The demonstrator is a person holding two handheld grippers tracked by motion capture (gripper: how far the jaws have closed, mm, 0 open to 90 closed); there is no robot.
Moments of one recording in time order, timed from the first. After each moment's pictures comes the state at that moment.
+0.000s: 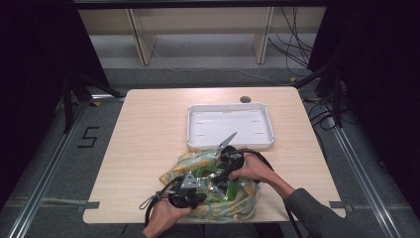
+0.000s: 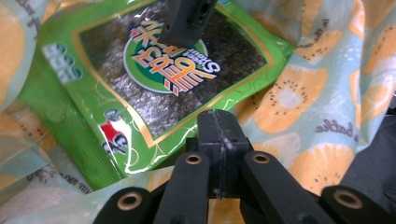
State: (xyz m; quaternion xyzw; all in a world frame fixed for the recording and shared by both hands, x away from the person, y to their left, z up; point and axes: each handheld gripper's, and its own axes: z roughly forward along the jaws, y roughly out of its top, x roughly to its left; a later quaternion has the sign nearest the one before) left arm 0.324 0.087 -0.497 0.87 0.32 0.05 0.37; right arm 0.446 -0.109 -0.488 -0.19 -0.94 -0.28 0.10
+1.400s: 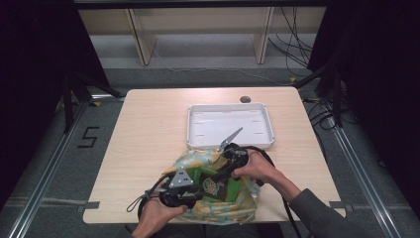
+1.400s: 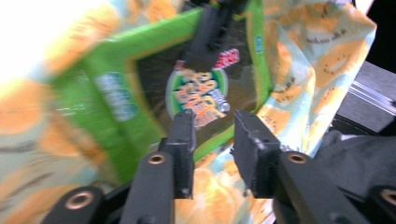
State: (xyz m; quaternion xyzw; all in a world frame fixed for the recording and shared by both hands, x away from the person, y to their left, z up) left arm 0.309 0.107 -0.447 0.85 0.31 0.10 0.41; right arm 0.429 -0.116 -0.450 -0.20 -0.91 -0.32 0.15
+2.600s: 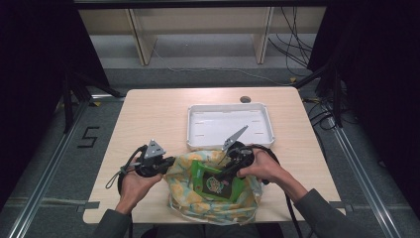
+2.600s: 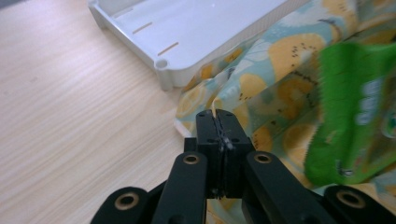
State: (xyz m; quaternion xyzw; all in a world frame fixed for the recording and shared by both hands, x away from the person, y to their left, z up) left arm 0.378 0.167 -0.443 0.82 0.38 0.18 0.38; right arm 0.421 -0.126 -0.431 -0.17 -0.92 -0.33 0.12
